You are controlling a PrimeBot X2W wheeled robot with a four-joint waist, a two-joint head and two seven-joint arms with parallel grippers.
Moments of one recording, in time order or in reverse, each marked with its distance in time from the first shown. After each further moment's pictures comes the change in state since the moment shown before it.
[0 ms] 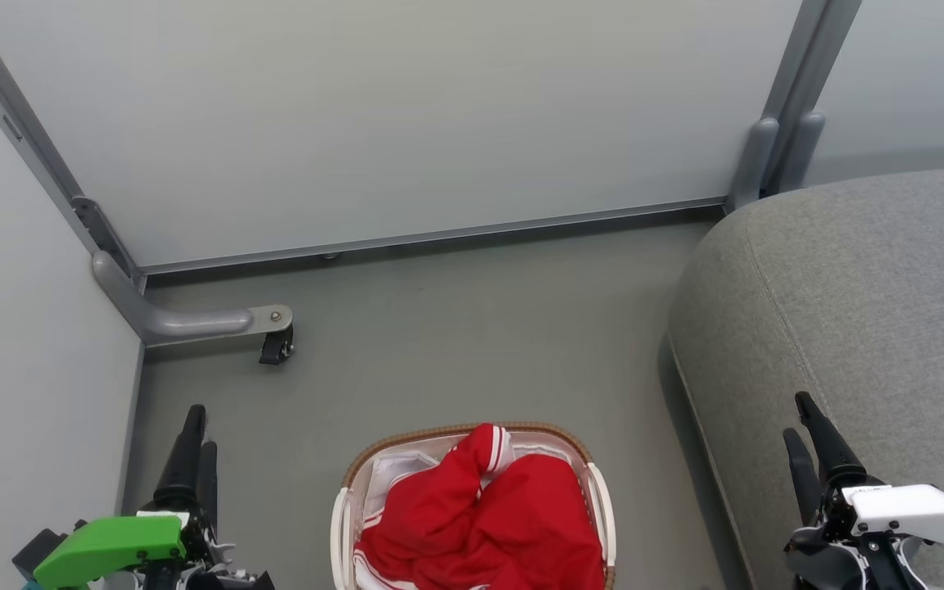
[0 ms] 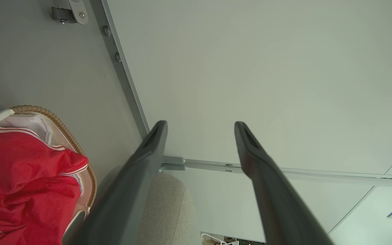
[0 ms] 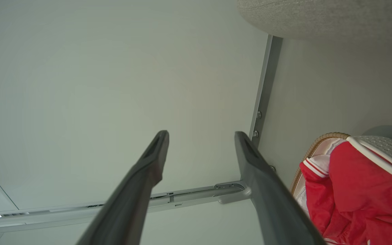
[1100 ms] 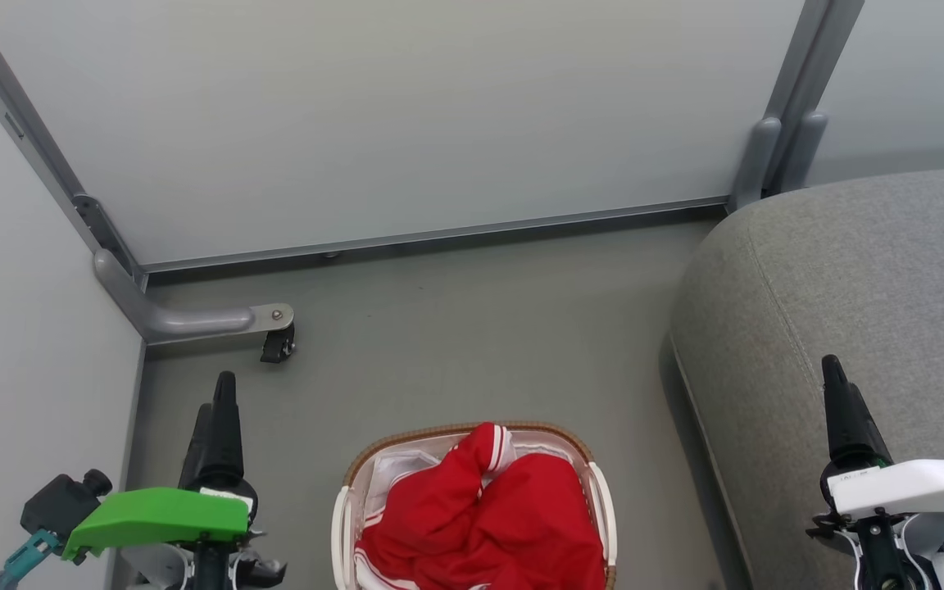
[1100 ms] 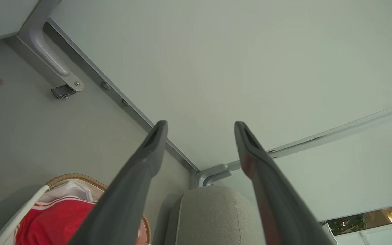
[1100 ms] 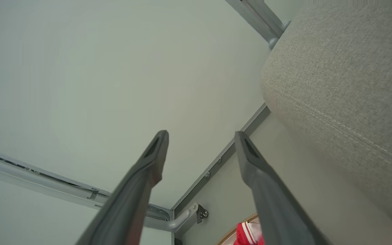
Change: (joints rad) left arm -0.003 0.002 -0.095 -0.096 0.453 0.014 -0.133; right arm 0.009 -0.007 -0.031 -0.123 -0.578 0.000 -0.134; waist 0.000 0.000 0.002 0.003
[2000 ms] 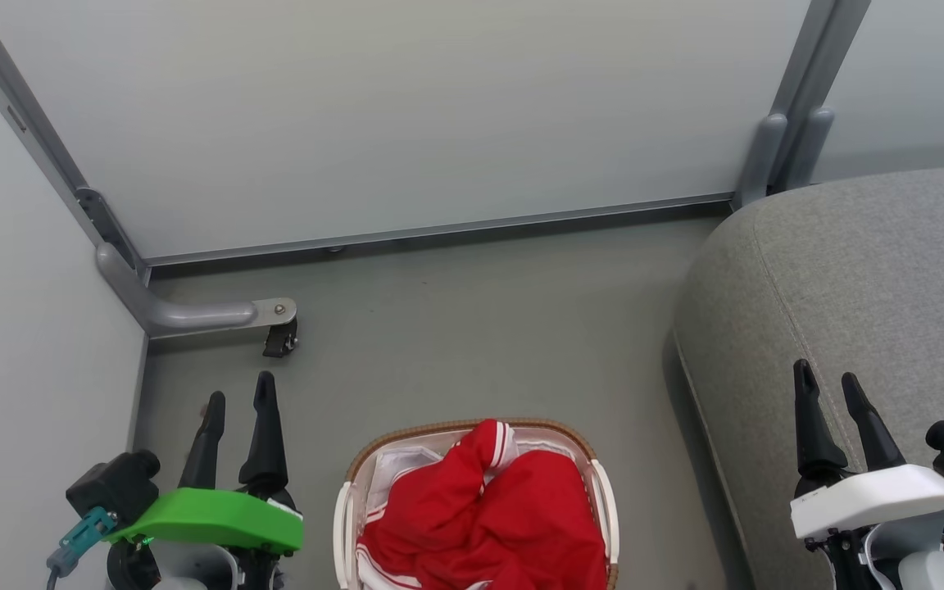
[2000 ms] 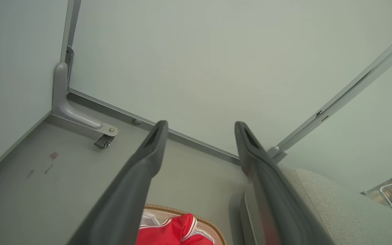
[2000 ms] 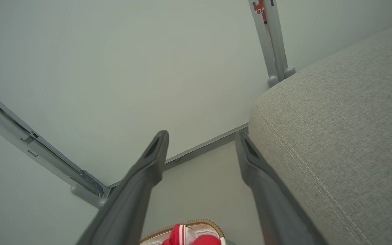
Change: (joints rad) left arm 0.001 0.002 -0.061 0.004 0.470 0.018 -0.081; right arm 0.022 -0.004 0.036 -0.030 -0.473 0.000 -0.080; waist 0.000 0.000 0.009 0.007
